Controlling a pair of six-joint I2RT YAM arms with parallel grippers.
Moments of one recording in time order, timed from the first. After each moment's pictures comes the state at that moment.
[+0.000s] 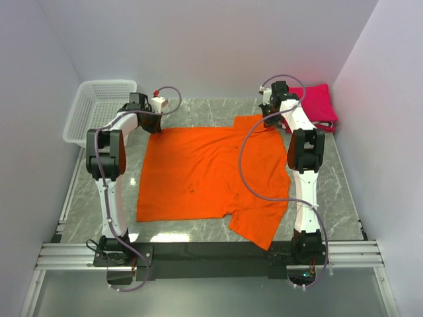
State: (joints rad) left arm -0.04 2.27 1.76 -0.39 0.39 0.37; right arm 0.06 2.53 2.29 -0.83 -0.15 -0.22
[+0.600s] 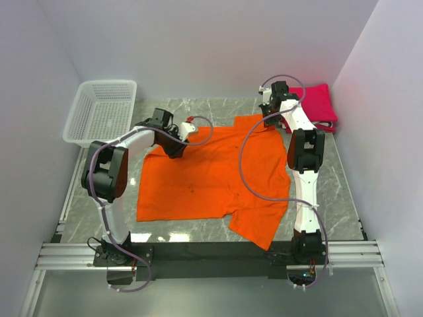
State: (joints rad) left arm -0.31 1.93 1.35 -0.45 0.41 0.68; right arm 0.06 2.53 2.28 -0.82 -0.15 -0.24
